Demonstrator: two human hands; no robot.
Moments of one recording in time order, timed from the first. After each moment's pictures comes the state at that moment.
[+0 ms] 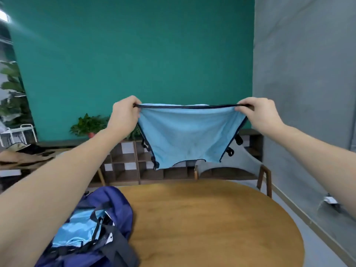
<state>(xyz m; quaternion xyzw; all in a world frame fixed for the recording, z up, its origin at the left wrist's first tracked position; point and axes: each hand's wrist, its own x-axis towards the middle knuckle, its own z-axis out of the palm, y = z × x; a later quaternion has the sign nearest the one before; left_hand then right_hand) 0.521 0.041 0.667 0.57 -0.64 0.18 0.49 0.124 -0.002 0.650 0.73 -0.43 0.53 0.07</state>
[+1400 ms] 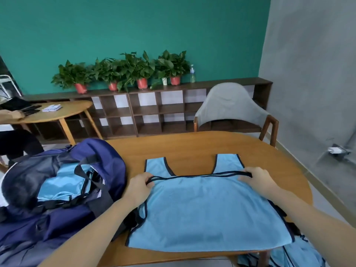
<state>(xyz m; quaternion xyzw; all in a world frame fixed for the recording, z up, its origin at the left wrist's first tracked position) 0.524 0.030 0.274 0.71 -0.64 -0.14 0.26 0.109 -0.040 0.284 0.70 -0.62 0.23 -0.26</state>
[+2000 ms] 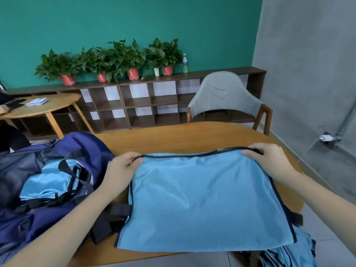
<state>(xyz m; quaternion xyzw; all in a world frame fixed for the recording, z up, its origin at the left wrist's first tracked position) 0.520 0.053 0.329 0.65 -0.62 -0.14 0.42 0.087 -0.016 0.333 0.71 -0.57 0.35 -0.20</state>
